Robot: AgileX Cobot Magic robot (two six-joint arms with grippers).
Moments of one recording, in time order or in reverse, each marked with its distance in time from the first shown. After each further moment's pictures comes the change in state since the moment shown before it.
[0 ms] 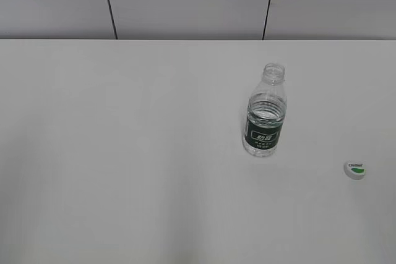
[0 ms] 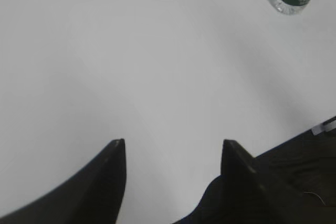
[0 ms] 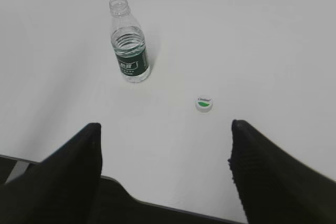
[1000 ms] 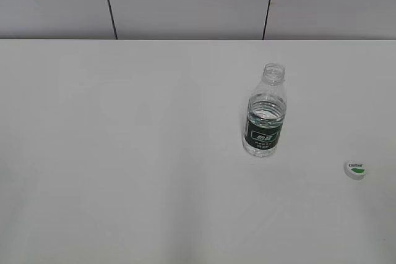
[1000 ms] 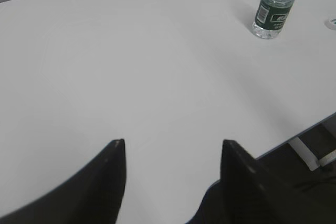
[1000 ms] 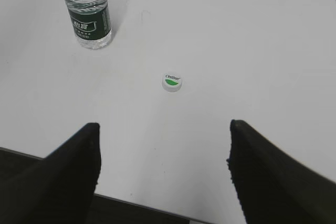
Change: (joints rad) left arm 0.000 -0.394 0.131 -0.033 0.040 0.071; right arm 0.000 -0.019 0.271 -0.077 -0.174 -0.110
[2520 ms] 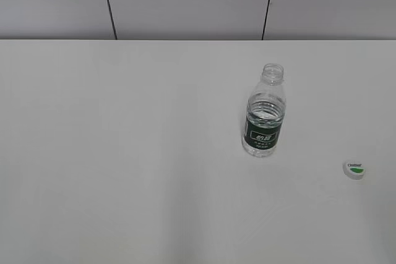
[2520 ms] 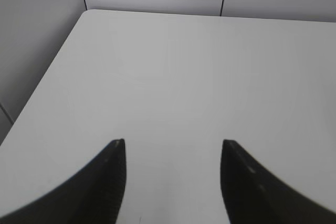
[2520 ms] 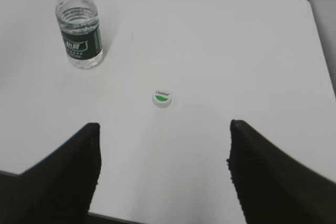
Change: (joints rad) left arm 0.567 -0.128 0.001 -0.001 -0.006 0.001; right arm -0.045 -0.116 0.005 0.002 -0.003 0.000
